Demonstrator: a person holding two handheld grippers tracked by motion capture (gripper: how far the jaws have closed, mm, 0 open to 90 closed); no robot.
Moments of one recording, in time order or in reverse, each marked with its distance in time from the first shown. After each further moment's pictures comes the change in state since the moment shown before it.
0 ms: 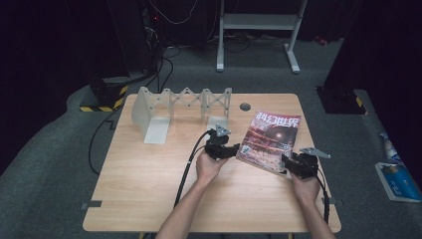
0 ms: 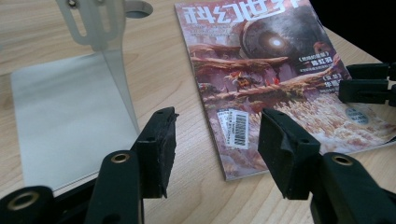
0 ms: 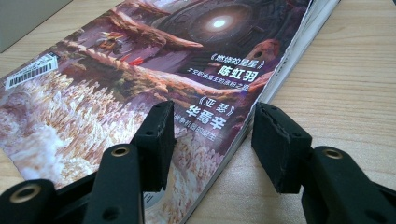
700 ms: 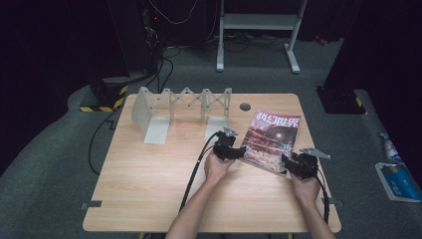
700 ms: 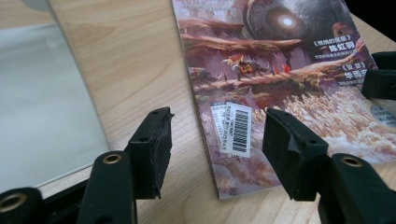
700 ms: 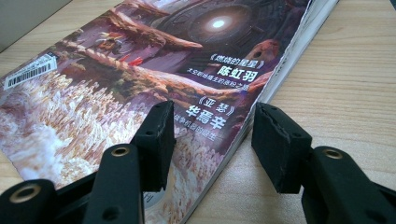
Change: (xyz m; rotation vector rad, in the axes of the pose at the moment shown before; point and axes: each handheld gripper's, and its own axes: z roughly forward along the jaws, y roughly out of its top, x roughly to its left) left arm -0.006 -0.007 0.041 0.058 -0.011 -0.040; right arm 0.001 -0.001 0.000 -0.004 -0.005 0.002
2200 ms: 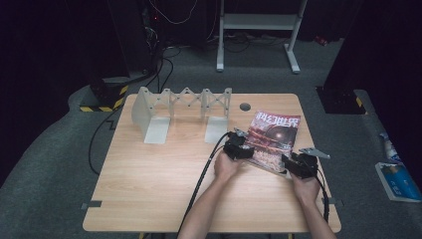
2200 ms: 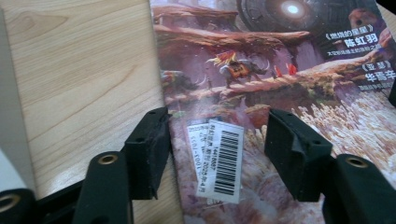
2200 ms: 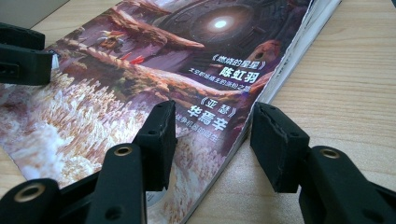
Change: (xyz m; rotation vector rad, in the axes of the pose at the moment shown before) left arm -0.016 0.005 0.040 0.029 0.011 0.015; right arm 0.000 0.001 0.000 0.003 0.002 -0.014
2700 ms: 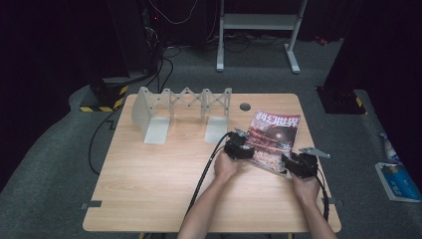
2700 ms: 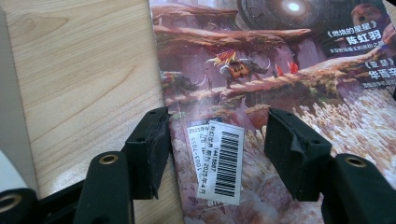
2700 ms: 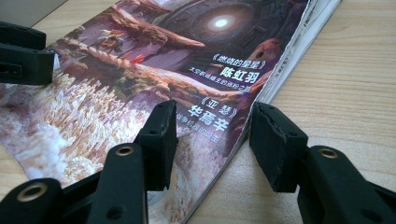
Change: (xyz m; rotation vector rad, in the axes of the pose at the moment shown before) left arm -0.001 0.000 -0.001 0.007 0.006 0.007; right arm 0.000 0.001 0.000 0.013 0.005 0.004
